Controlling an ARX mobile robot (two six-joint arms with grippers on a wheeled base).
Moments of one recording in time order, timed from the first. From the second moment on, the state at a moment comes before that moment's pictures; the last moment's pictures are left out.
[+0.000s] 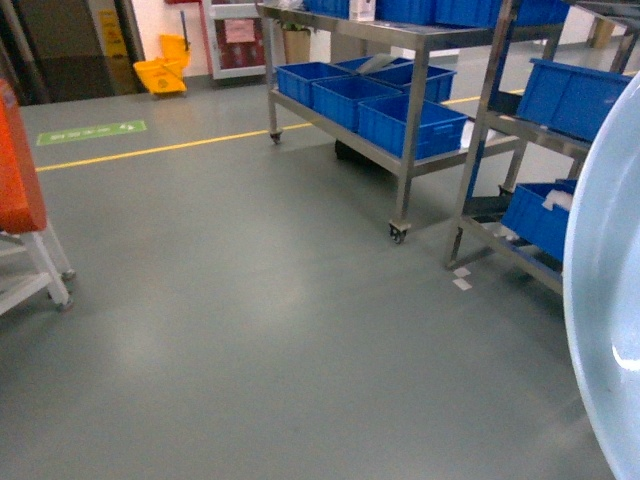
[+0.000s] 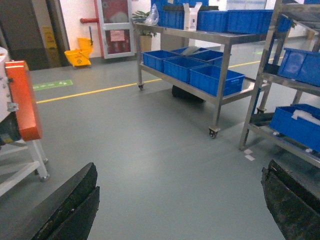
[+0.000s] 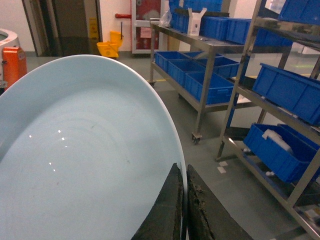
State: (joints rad) left arm 0.00 0.01 0.01 0.00 0.00 0.00; right arm 0.02 0.18 0.23 -0.06 -0.21 -0.05
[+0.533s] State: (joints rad) left arm 0.00 0.01 0.01 0.00 0.00 0.00; right arm 0.02 0.18 0.23 -0.06 -0.21 -0.05
